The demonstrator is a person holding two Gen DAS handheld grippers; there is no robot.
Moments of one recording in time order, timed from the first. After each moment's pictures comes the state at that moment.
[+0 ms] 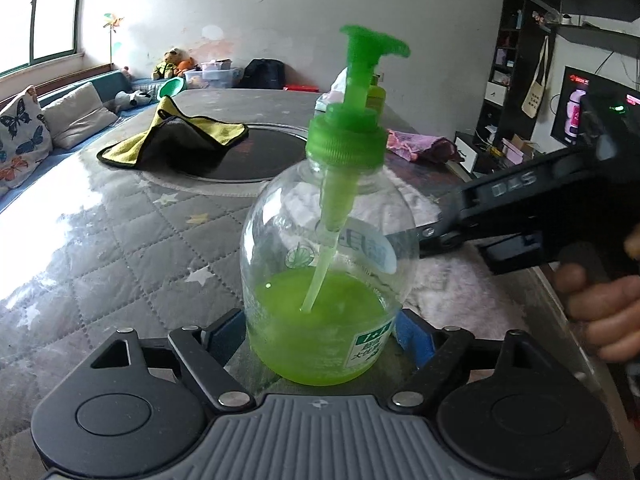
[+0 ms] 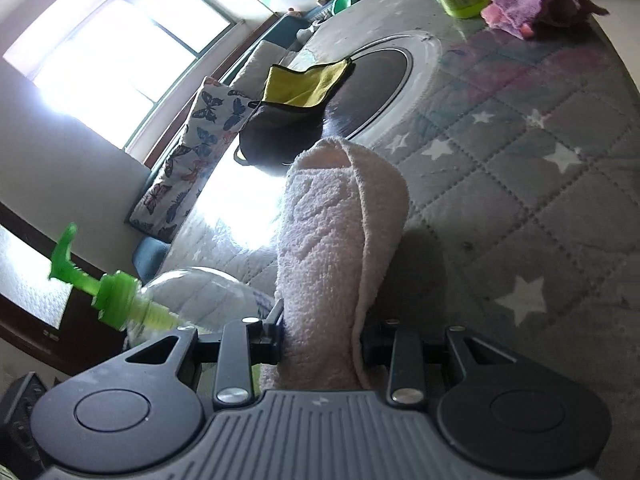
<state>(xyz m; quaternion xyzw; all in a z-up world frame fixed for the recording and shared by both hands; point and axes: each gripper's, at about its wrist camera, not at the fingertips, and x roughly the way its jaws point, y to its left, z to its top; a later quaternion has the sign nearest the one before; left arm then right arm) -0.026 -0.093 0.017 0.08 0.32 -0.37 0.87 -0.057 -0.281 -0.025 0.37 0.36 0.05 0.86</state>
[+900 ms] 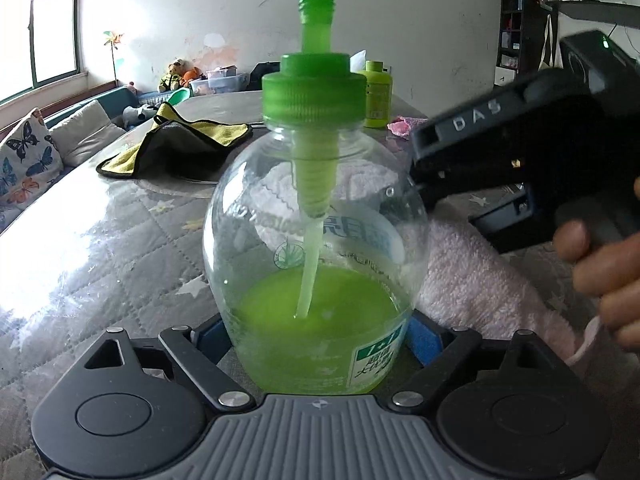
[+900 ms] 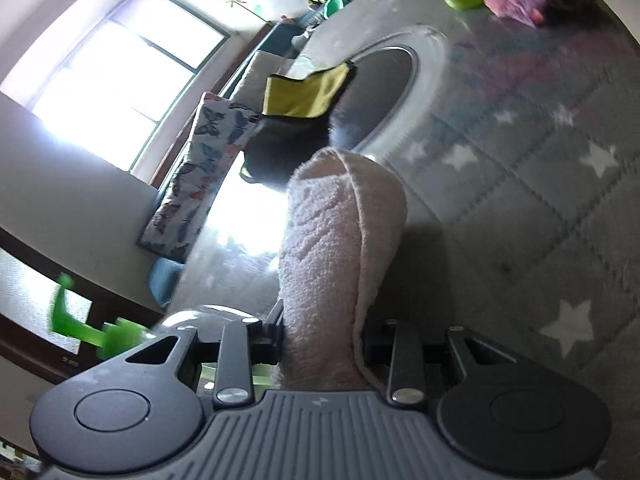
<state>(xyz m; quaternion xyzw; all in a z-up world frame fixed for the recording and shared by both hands) -0.018 -0.116 -0.002 0.12 0.30 -0.35 0.88 -0.023 -0.282 -0.033 0.40 0.35 0.04 0.85</state>
